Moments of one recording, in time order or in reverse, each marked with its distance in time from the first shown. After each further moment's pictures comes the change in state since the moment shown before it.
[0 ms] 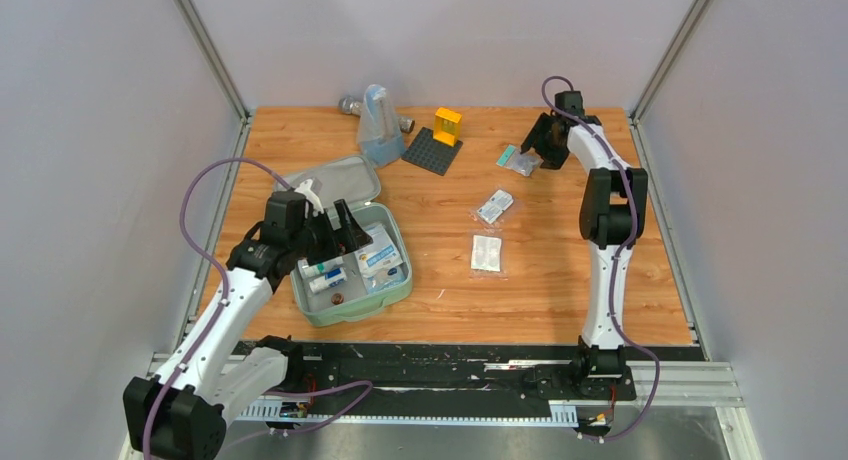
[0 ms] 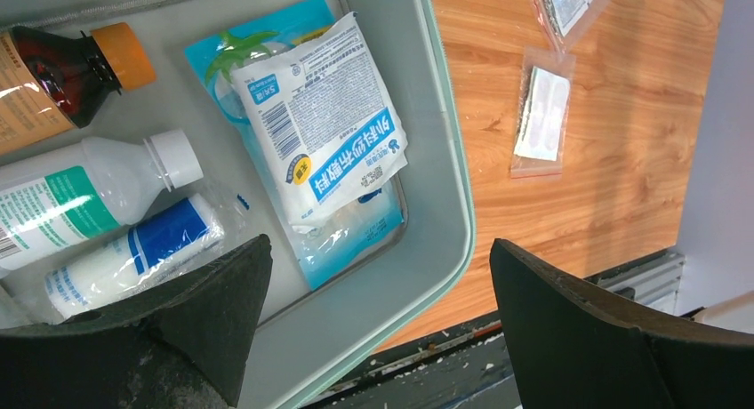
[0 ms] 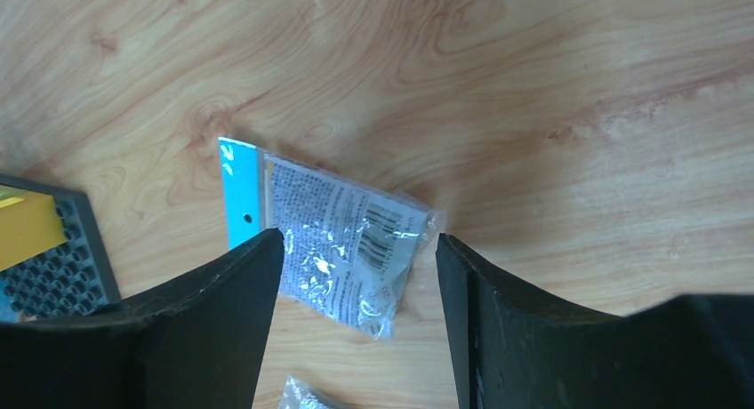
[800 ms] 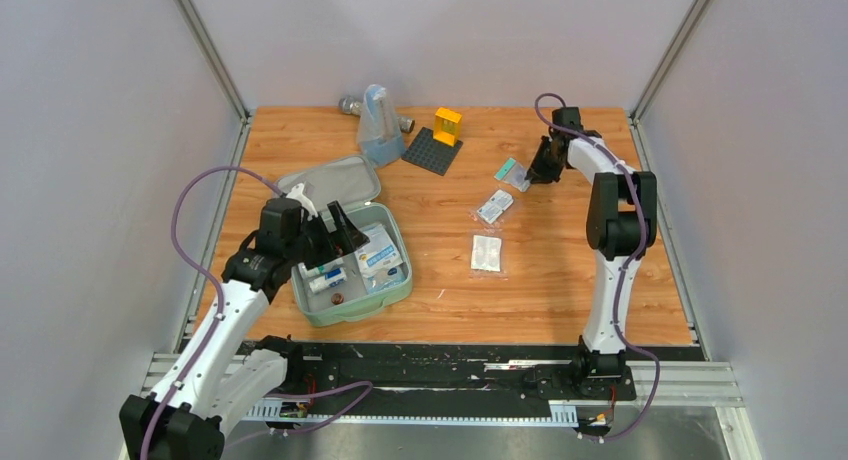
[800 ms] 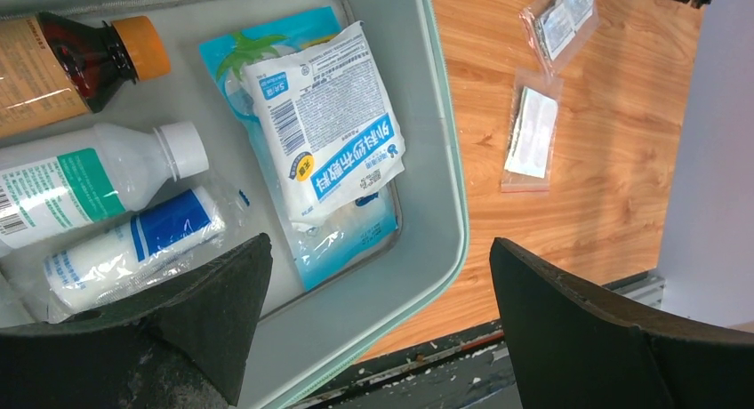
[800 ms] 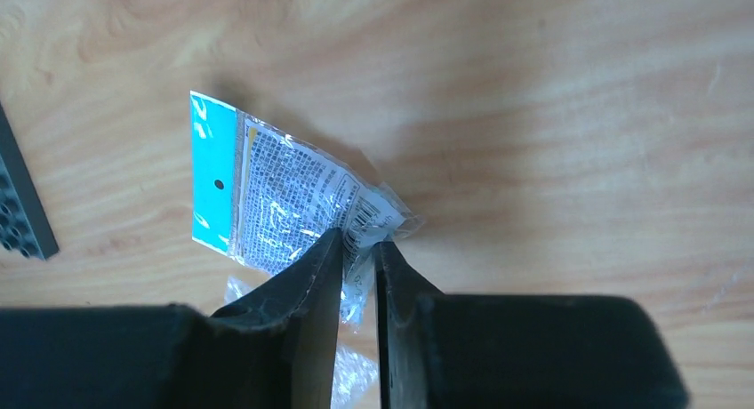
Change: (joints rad) left arm 0.000 -0.079 -0.033 0.008 -0.041 -0.061; right arm 0.024 -0.140 -0.272 0.056 -0.025 -0.081
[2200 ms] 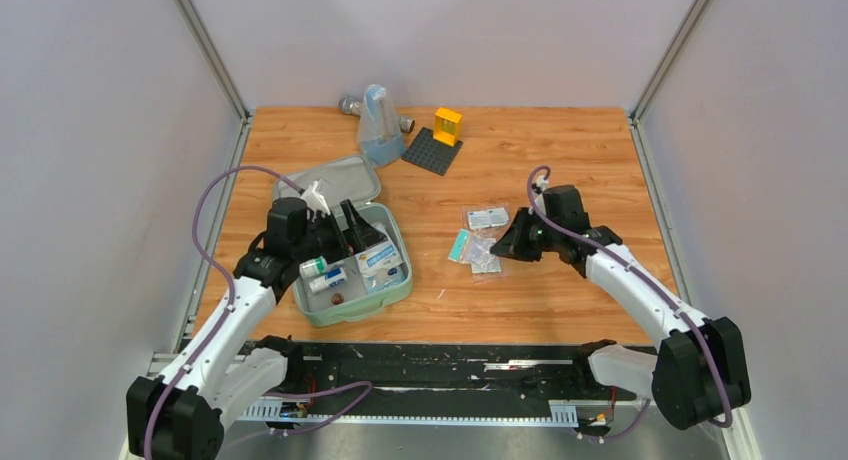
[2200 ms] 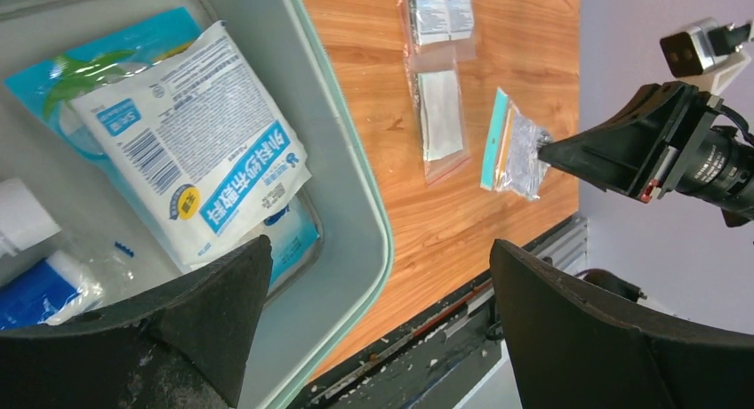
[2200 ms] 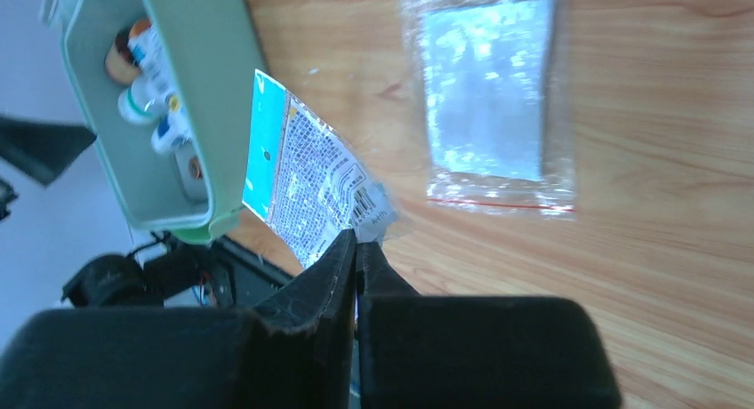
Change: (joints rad) left arm -0.010 0.037 -0.091 0.243 0.210 -0.048; right arm 0.278 -1.085 -1.030 0.169 -0.264 0.172
